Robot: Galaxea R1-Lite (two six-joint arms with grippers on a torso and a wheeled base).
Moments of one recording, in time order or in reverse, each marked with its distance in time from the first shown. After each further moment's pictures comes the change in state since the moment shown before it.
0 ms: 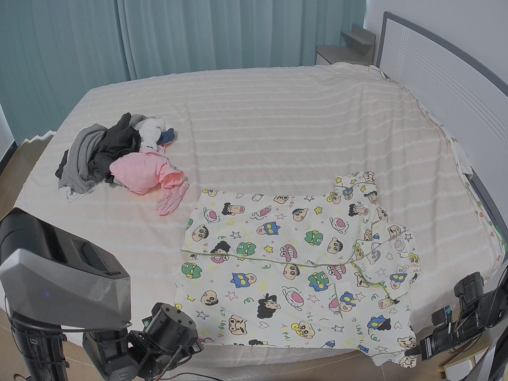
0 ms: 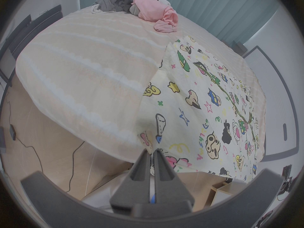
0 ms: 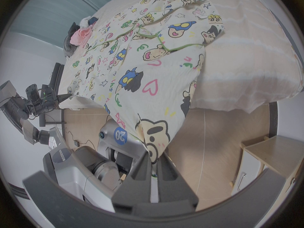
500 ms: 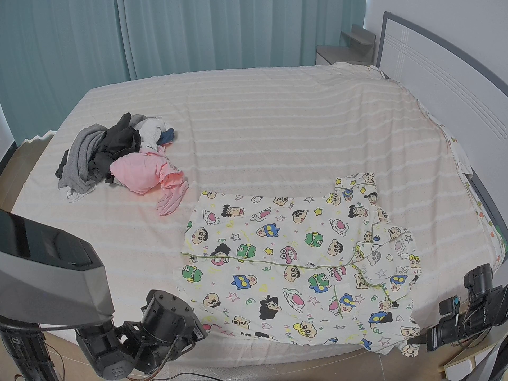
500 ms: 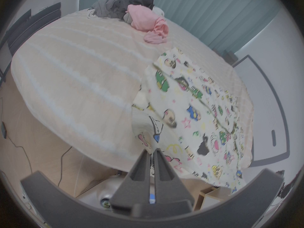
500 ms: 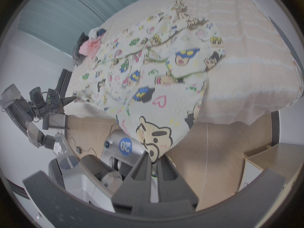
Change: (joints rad) left arm -0.008 -0.101 -0.035 0.000 0.001 0.001; right arm -0.023 -0.129 -0.021 0.025 0.072 0.013
